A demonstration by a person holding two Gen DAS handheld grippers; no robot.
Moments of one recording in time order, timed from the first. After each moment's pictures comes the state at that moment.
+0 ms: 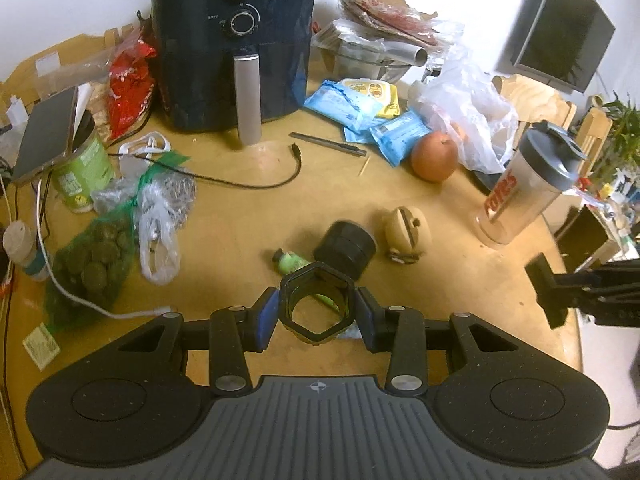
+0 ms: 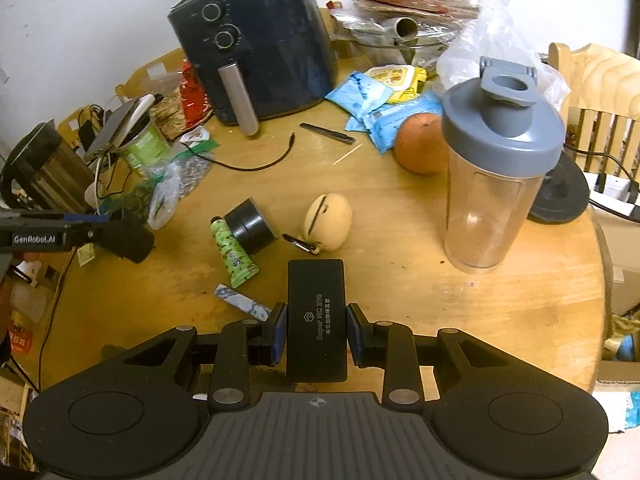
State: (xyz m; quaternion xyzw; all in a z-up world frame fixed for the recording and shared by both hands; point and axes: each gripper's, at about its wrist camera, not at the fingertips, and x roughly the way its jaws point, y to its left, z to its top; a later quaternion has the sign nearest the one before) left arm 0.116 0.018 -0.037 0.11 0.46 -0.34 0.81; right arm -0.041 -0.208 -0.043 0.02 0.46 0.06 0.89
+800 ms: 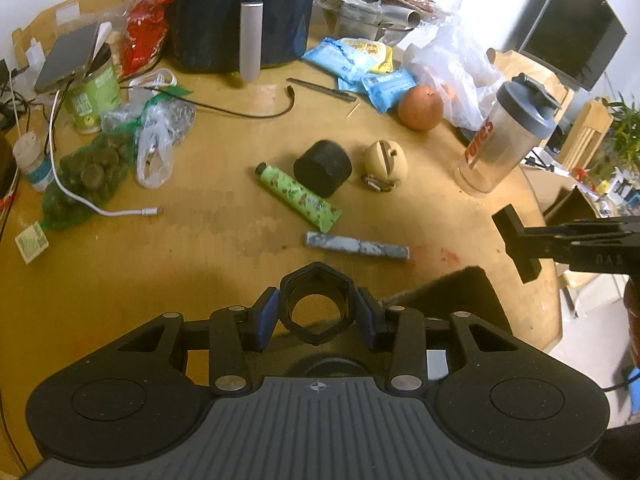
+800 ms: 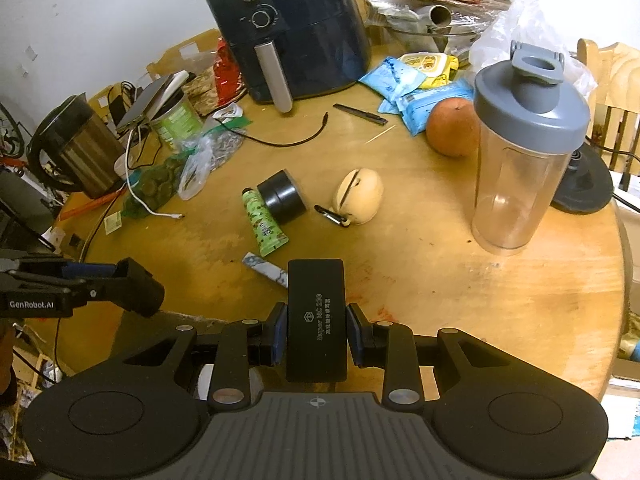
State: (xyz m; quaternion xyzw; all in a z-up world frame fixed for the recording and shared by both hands) left arm 0.047 0.042 -0.052 0.09 0.50 -0.32 0.80; right arm -0.062 -0.202 -0.048 0.01 0.47 0.10 0.88
